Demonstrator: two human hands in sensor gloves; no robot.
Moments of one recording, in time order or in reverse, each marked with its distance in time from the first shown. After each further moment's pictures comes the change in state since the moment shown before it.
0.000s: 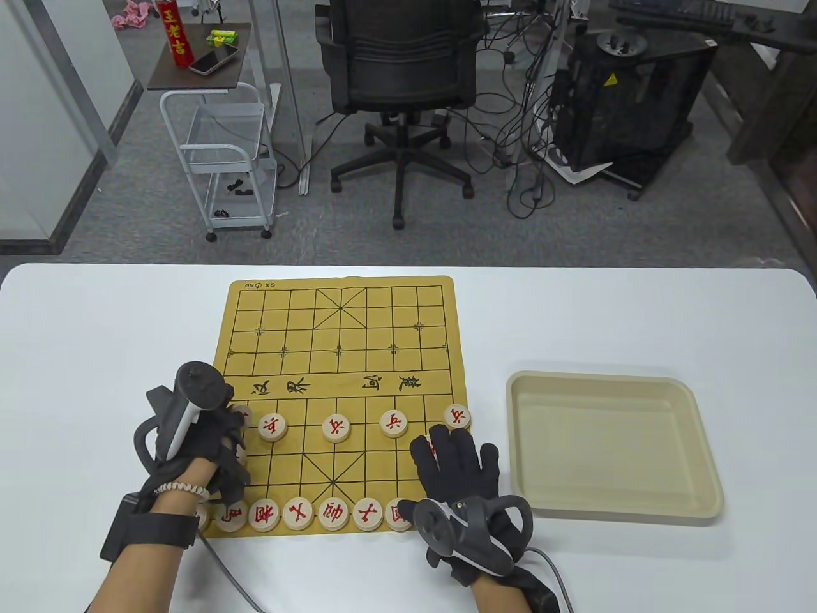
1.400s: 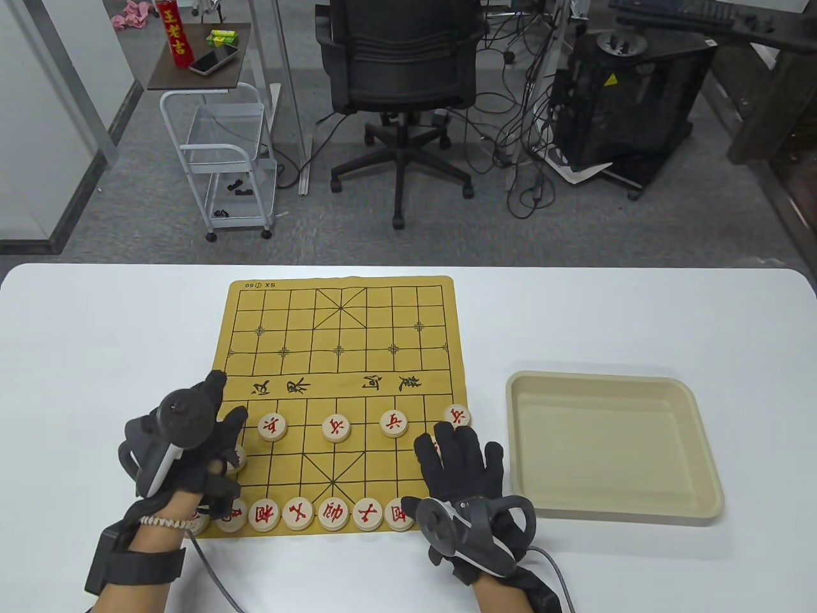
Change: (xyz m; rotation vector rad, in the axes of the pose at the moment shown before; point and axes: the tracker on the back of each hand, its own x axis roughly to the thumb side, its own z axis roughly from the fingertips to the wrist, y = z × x) left_hand 0.006 0.022 0.086 0.336 -0.398 0.086; right_hand -0.002 -0.003 0.000 -0.023 0.018 0.010
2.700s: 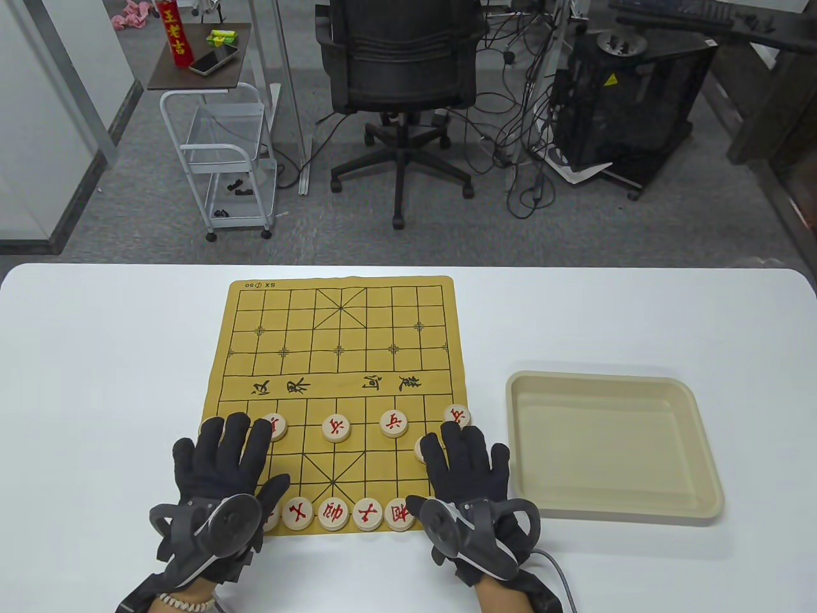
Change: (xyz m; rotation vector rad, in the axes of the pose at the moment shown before) left_hand 0.016 -0.032 0.073 0.085 -0.262 -0.179; right_hand -0.004 -0.001 0.003 -0.011 0.027 0.014
